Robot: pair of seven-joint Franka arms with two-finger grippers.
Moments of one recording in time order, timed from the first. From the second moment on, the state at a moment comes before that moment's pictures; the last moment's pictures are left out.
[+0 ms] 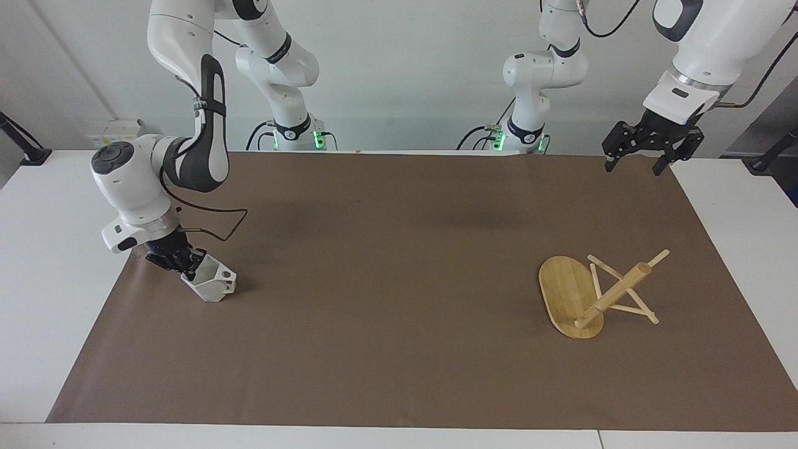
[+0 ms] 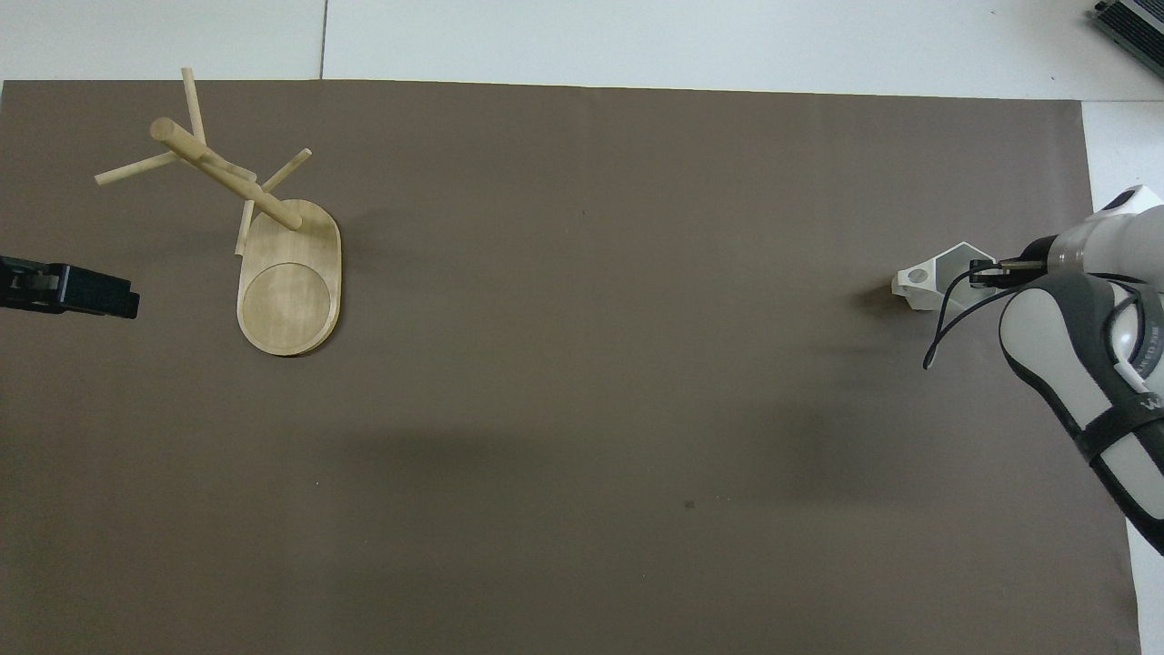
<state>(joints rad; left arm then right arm) 0.02 -0.07 -0.08 -1.63 -0.02 1.60 0.08 -0.24 0.27 0.03 -1.94 0.01 2.35 -0.17</state>
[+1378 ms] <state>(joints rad) 0.00 -0.10 -0.12 -1.63 -0.05 1.32 -0.30 -0.23 0.07 0.18 -1.72 0.28 1.78 -0.15</state>
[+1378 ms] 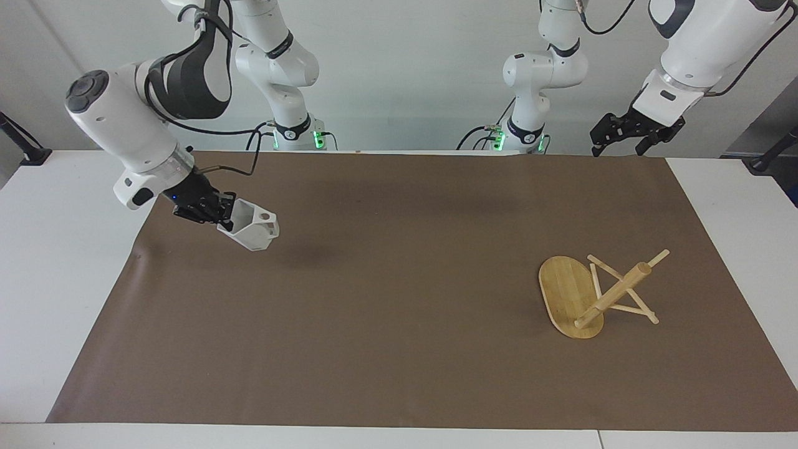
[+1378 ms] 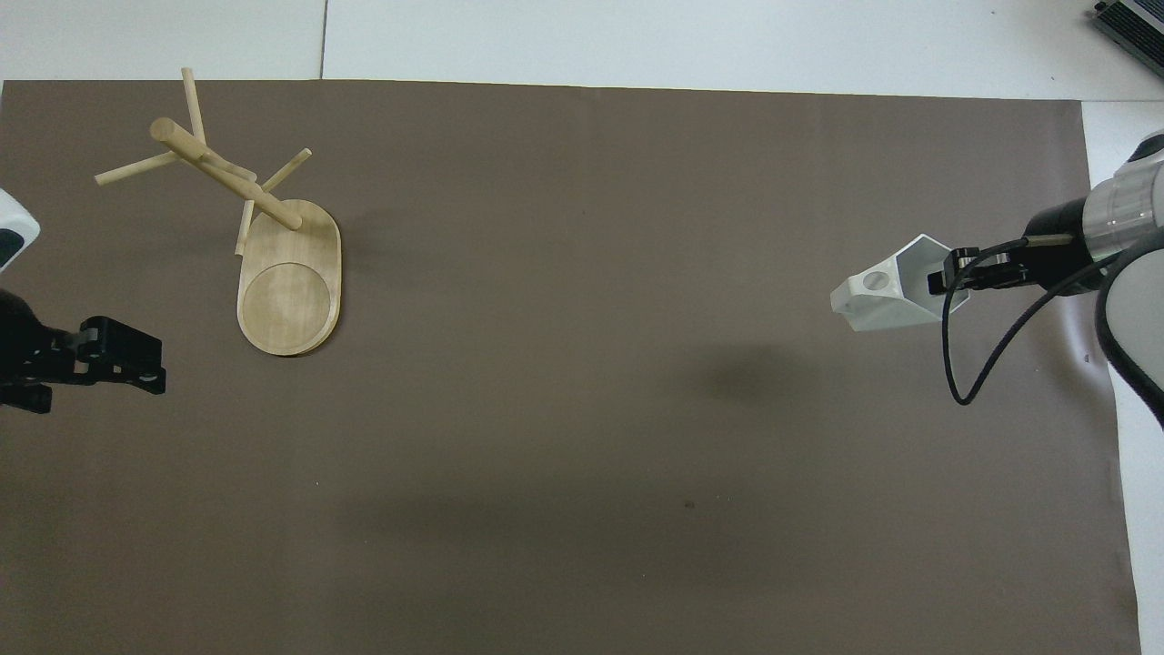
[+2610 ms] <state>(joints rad) -0.01 -0.28 -0.14 -2.04 -0.87 1.81 -1.61 -0.23 -0.03 0.50 -1.70 0.70 1.86 0.18</state>
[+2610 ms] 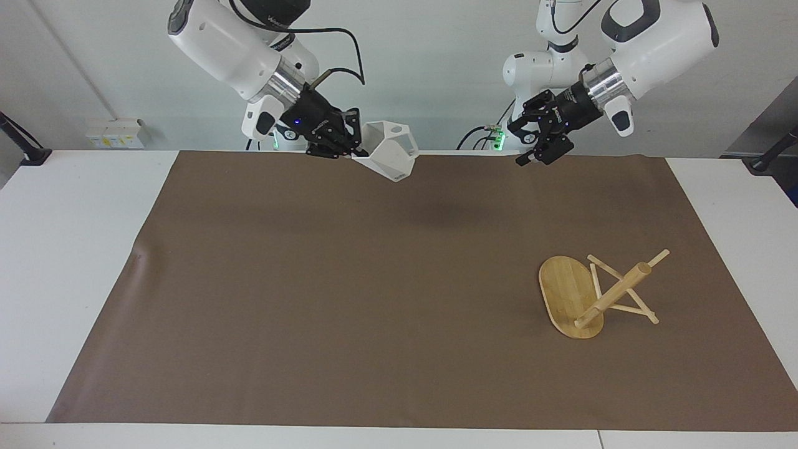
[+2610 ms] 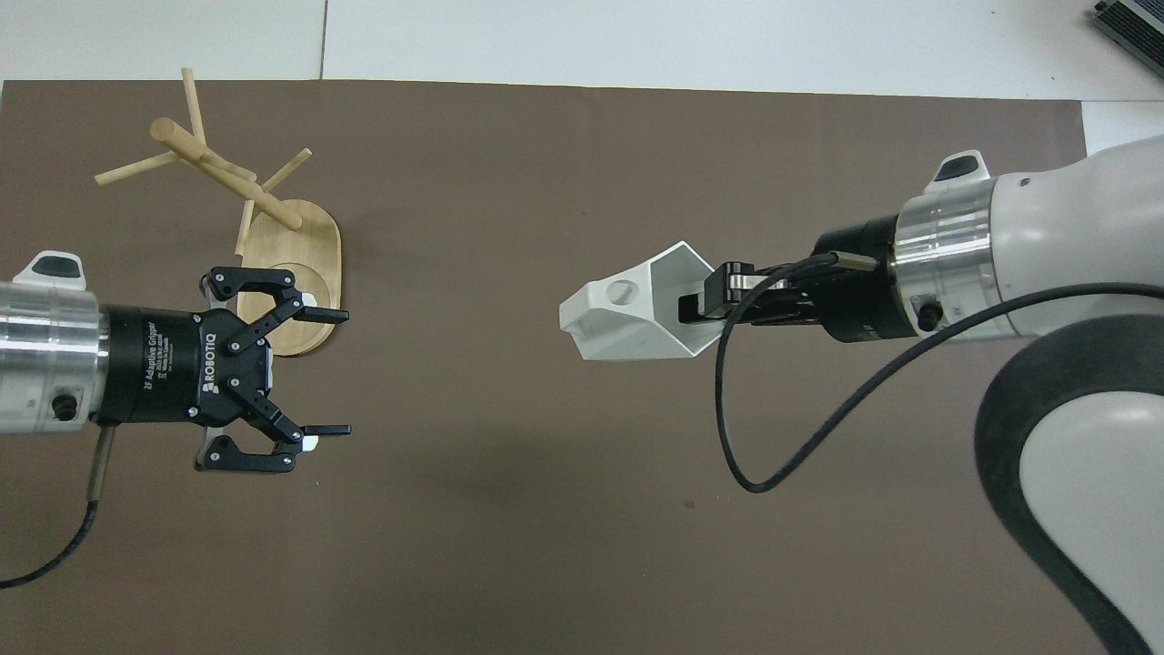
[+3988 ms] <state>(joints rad) -0.16 -0.36 -0.15 -2.23 -1.14 2.17 -1.67 -0.05 0.08 0.56 -1.73 0.82 2.12 0.31</state>
